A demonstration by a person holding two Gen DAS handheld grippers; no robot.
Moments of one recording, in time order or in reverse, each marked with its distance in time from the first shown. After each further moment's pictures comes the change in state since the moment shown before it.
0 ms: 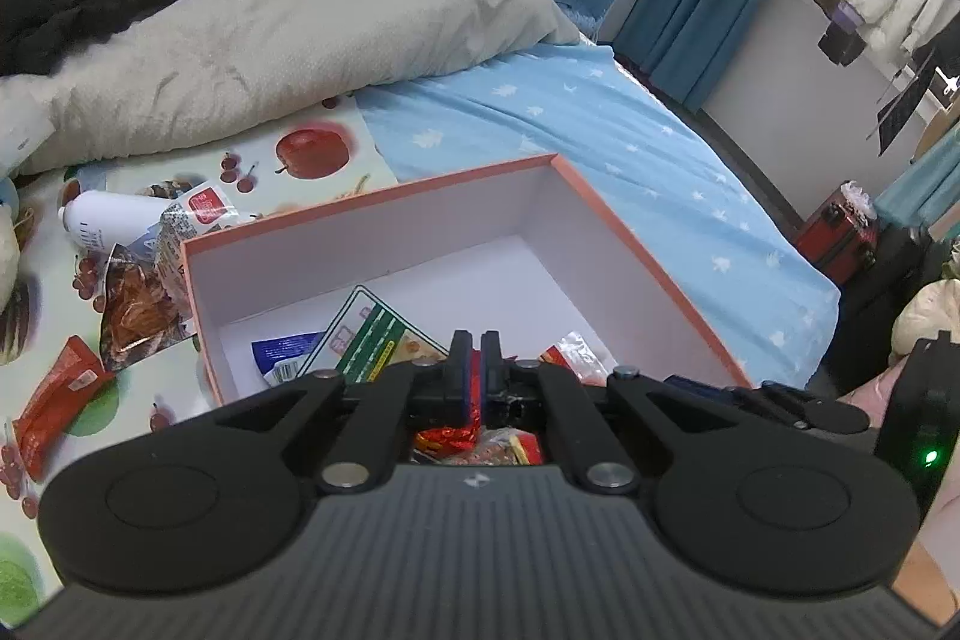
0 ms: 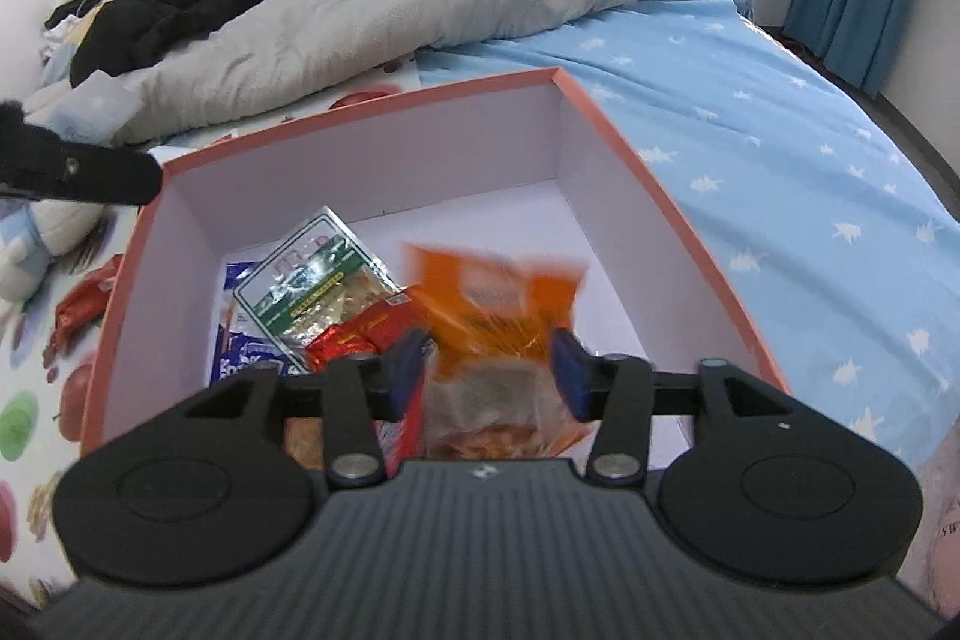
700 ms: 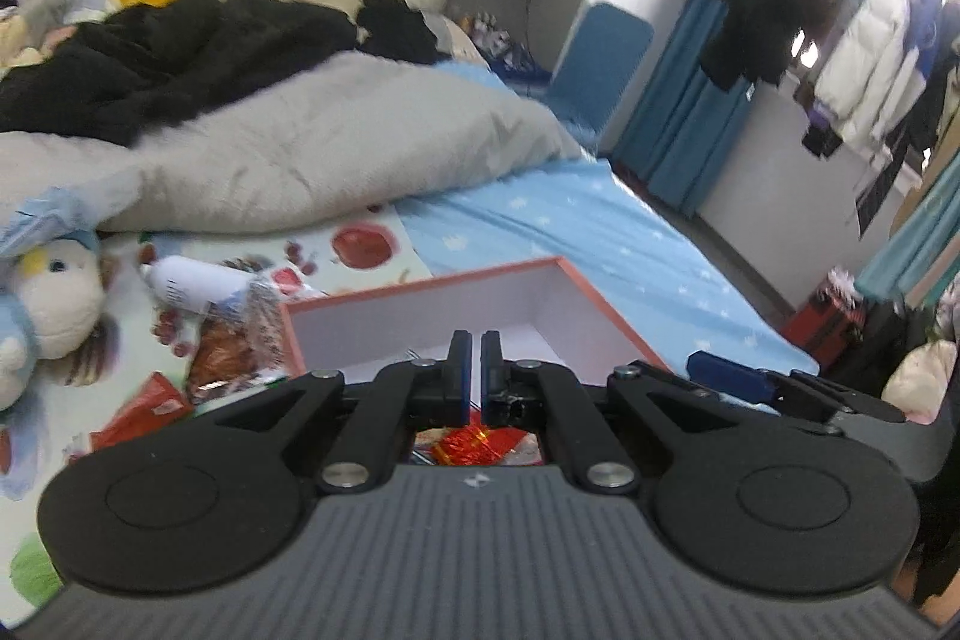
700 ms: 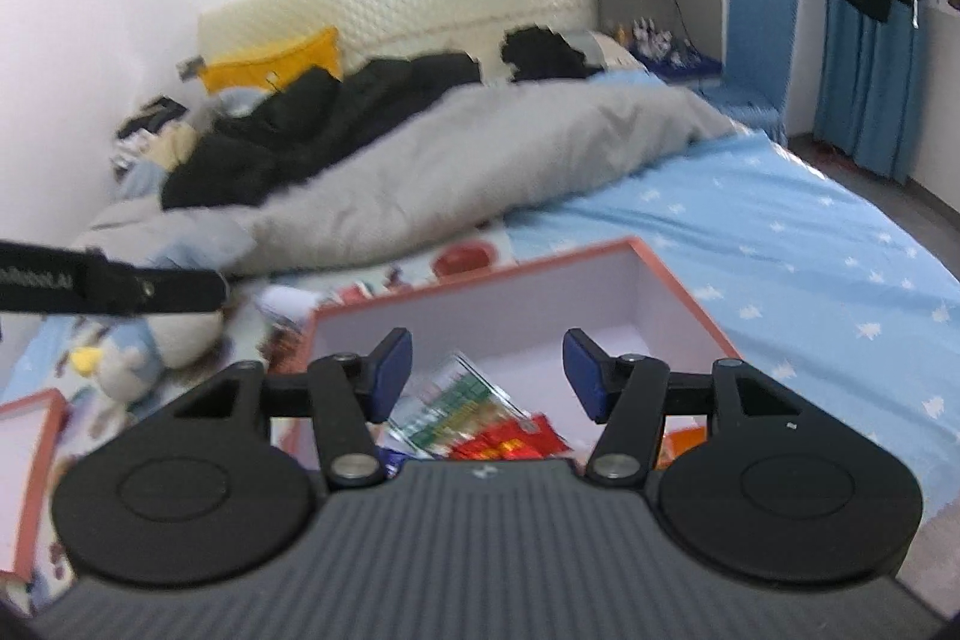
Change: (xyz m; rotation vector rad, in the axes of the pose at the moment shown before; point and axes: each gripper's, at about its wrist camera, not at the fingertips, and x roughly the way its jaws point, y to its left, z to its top) left arm -0.140 0.022 -0.037 -0.026 -0.257 0.007; right arm -0.108 0.050 0.013 0.011 -0.310 0.123
